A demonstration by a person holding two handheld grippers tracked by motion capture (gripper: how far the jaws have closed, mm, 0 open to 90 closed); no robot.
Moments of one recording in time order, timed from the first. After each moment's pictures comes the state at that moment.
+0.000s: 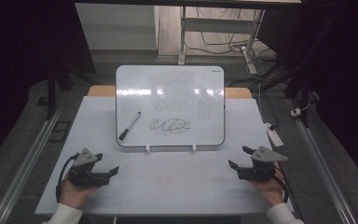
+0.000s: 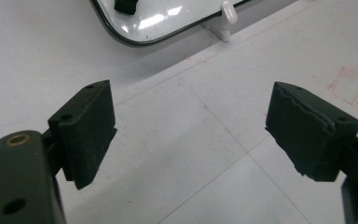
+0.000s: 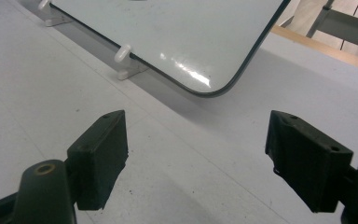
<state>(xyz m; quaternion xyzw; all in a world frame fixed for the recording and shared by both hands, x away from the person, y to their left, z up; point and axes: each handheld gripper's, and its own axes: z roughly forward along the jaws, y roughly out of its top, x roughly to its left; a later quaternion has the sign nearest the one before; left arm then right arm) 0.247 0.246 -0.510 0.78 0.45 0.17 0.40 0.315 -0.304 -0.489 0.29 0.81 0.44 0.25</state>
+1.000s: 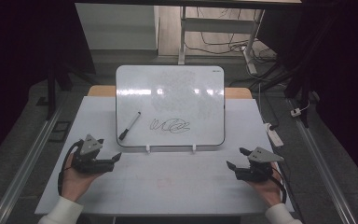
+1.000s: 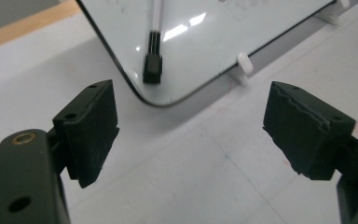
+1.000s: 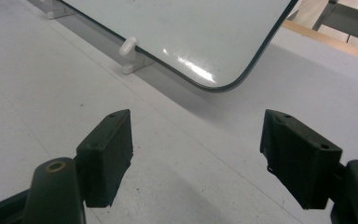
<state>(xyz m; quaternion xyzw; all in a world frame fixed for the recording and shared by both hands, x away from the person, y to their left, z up) 0.274 0.224 -0.461 0.79 0.43 0.25 0.36 0.314 -0.297 -0.494 0.30 0.82 0.43 0.24</state>
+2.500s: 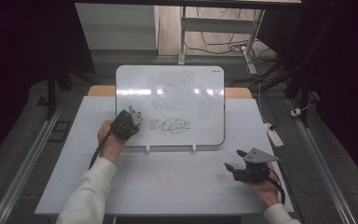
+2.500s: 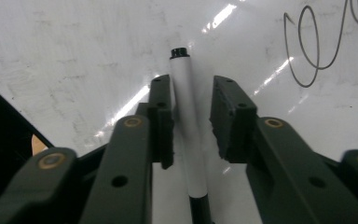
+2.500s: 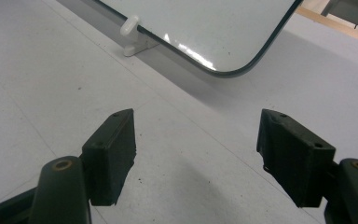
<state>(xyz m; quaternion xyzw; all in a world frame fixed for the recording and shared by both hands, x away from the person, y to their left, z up) 0.384 0.149 -0.466 0.82 0.36 0.37 0.23 0.316 -0.292 -0.502 0.29 0.83 0.40 0.24</state>
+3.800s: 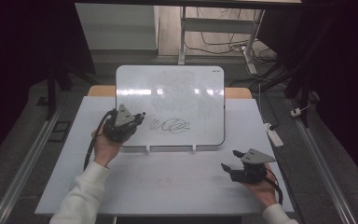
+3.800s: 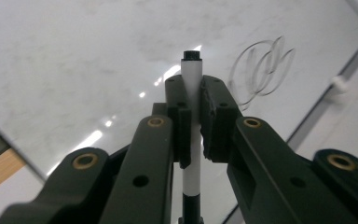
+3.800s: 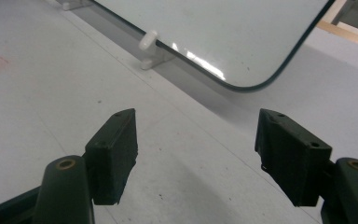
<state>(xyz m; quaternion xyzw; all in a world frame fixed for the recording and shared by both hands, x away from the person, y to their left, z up) 0.343 0.158 -0.420 0.81 0.32 0.30 0.40 0.313 -0.282 -0.501 0.28 0.83 0.43 0.23</state>
